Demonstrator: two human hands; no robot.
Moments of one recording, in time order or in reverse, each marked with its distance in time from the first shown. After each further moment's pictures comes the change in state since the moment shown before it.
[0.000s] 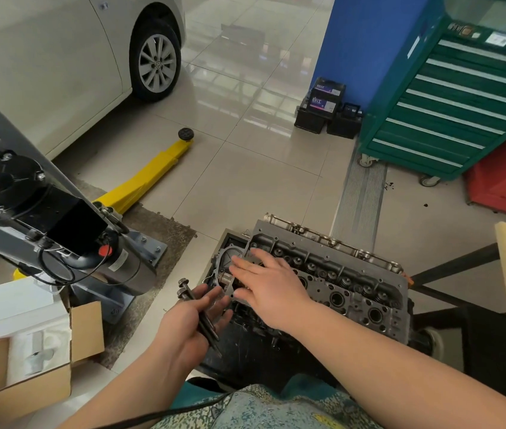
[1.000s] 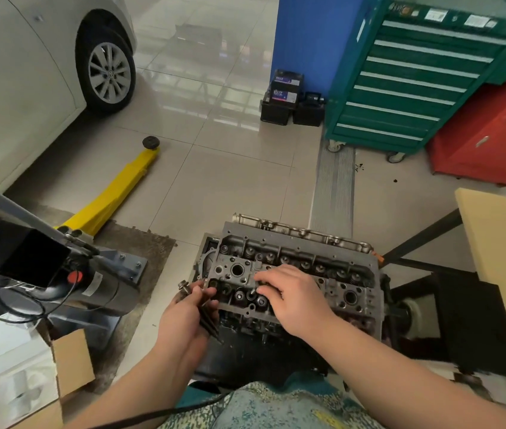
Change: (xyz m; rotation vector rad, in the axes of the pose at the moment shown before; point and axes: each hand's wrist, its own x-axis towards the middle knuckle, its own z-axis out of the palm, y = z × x) left_hand 0.024 -0.021 0.032 0.157 0.006 0.136; right_hand -0.072 0.034 -0.010 0.354 0.469 0.161
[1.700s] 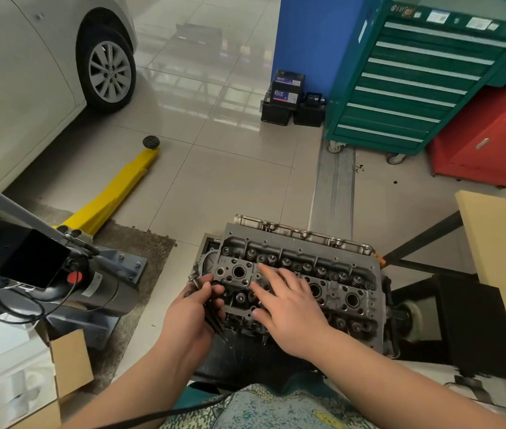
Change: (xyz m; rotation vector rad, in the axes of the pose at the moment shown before) left_hand -0.004 0.004 0.006 0.066 -0.150 0.024; right_hand -0.012 0.015 0.025 -0.402 -0.326 0.020
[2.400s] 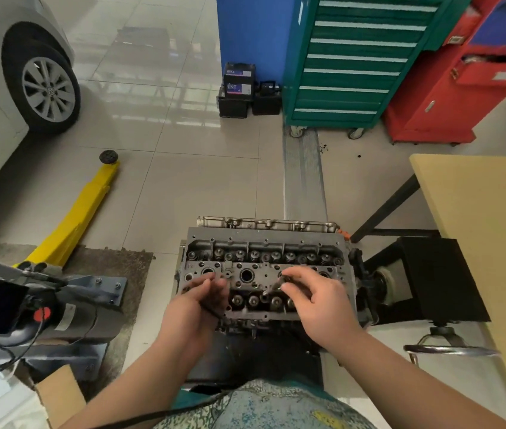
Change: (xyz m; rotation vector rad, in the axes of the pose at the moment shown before) left_hand 0.021 -0.021 0.027 0.002 -0.188 -0.106; right_hand -0.069 0.035 -0.024 0.636 0.514 0.375
